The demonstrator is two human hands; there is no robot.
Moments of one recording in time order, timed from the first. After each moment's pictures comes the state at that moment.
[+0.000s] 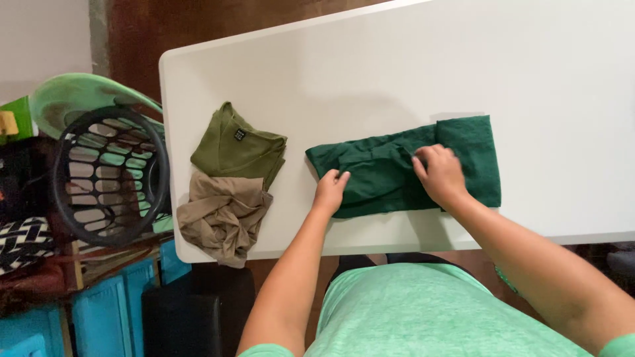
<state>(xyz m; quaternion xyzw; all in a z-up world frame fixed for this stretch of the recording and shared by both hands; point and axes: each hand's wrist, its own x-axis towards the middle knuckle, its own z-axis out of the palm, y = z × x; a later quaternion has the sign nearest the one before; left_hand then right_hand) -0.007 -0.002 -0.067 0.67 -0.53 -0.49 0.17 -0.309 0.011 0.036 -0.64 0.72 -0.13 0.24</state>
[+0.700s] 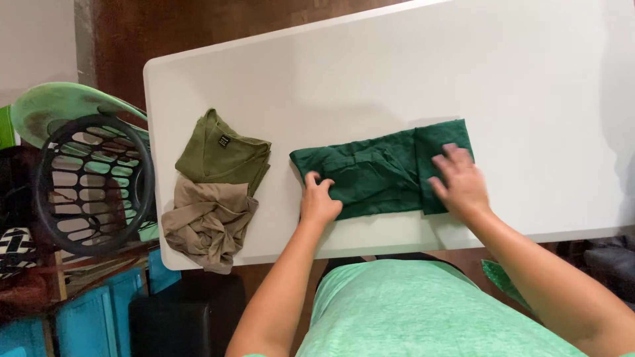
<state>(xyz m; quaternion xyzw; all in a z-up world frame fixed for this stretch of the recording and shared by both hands) -0.039 0.011 0.051 0.67 -0.64 -0.36 0.07 -0.382 0.053 0.057 -0.69 0.70 -0.05 0.17</state>
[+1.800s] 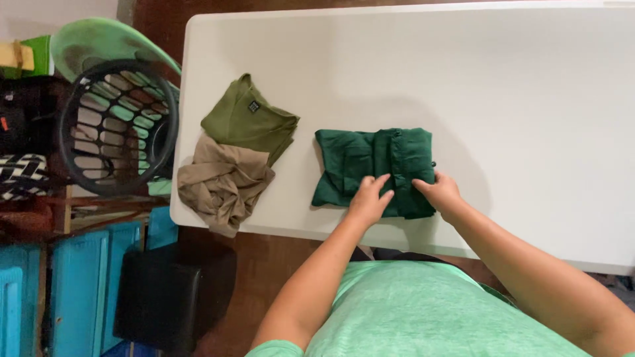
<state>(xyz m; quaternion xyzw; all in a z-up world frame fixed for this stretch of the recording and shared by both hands) -0.102 0.069 -0.002 0.60 -0.65 -0.44 0.17 -0.327 0.041 -0.029 -0.43 0.74 -0.15 0.49</state>
